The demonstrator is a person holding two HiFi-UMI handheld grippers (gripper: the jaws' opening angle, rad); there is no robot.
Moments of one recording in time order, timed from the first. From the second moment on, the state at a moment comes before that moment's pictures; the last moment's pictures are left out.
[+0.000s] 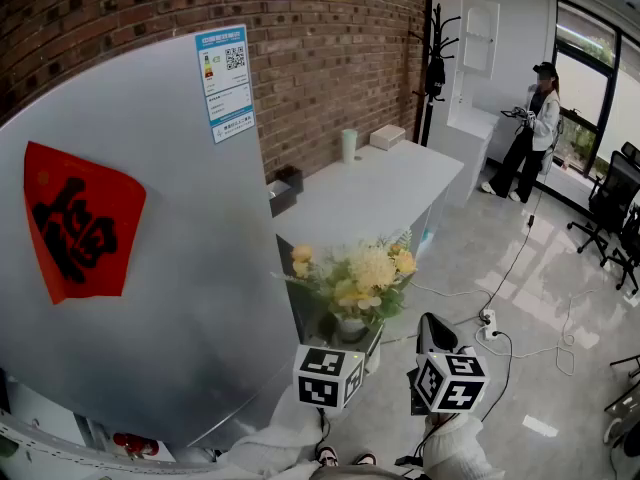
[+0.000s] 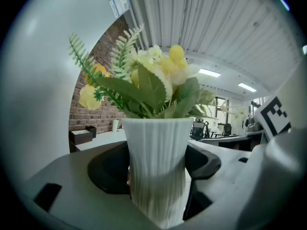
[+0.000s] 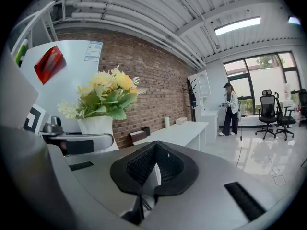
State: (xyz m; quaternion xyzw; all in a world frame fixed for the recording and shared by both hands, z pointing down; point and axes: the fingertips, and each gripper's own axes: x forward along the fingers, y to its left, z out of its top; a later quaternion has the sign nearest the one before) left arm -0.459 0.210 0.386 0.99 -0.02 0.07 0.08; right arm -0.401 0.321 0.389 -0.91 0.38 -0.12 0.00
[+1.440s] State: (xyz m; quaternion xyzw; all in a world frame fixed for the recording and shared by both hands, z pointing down) left arm -0.337 0.170 0.421 0.99 0.01 0.09 0.08; right arm -0.282 0.288 0.427 -0.92 0.36 -0.17 0.04
